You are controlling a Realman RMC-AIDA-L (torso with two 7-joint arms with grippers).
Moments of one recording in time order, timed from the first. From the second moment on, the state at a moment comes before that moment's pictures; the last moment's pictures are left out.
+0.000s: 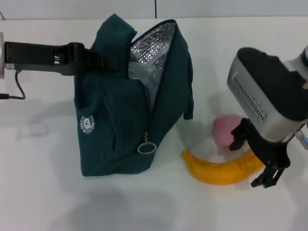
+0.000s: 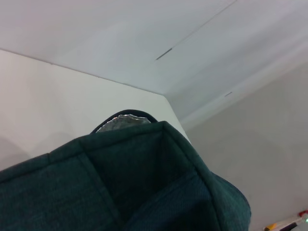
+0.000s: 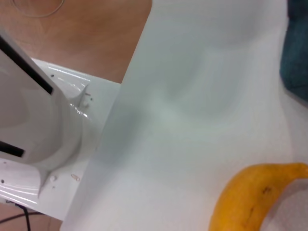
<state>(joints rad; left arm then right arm) -0.61 -1.98 0.73 0.91 1.97 1.78 -2.44 0.80 2.02 -1.63 -1.36 -2.41 -1.83 1.83</state>
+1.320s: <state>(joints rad) -0.63 -1.98 0.73 0.90 1.97 1.78 -2.44 0.80 2.02 -1.75 -1.21 -2.47 -1.64 1.80</state>
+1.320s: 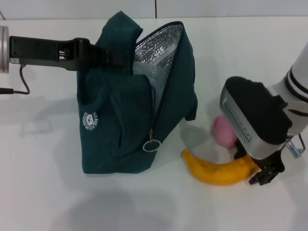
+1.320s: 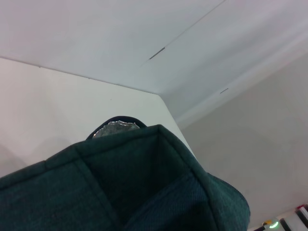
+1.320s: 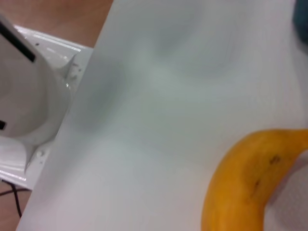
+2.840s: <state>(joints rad) -0.62 -1.98 0.73 0.90 1.98 1.78 -2.43 0.79 1.99 -0.77 -0.72 -1.56 -1.92 1.80</state>
